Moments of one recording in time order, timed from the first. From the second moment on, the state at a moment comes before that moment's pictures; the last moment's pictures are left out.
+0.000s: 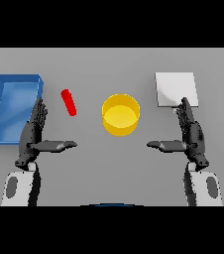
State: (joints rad) left arm 0.00 0.00 0.00 -1.57 0.00 0.00 0.00; right arm 0.00 0.00 0.00 -1.57 0.00 0.00 0.00
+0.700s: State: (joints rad) left arm 0.06 0.06 -0.08 -1.66 -0.14 0.01 0.03; right arm 0.10 -0.05 0.14 -1.69 0.27 -0.06 -0.12
